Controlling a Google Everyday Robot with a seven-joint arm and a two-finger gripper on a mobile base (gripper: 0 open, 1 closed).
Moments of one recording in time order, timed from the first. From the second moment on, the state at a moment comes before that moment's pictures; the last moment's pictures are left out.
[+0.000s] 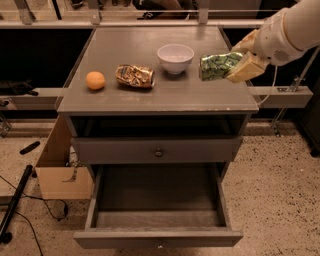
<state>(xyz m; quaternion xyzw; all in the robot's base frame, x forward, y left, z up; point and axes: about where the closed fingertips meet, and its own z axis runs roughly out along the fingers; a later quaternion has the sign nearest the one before) 0.610 -0.190 0.962 -0.60 0.71 -0.02 0.37</state>
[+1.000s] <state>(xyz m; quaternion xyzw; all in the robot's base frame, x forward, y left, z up) 0.676 -0.167 0.928 -0.63 0.71 -0.02 0.33</state>
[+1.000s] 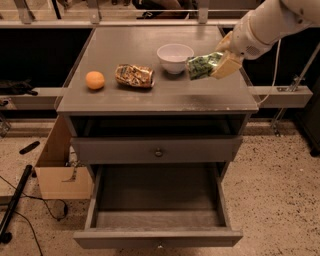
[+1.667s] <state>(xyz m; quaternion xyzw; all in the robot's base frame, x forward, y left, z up) 0.698 -0.158 0.890 -0.63 0.71 0.03 0.31</state>
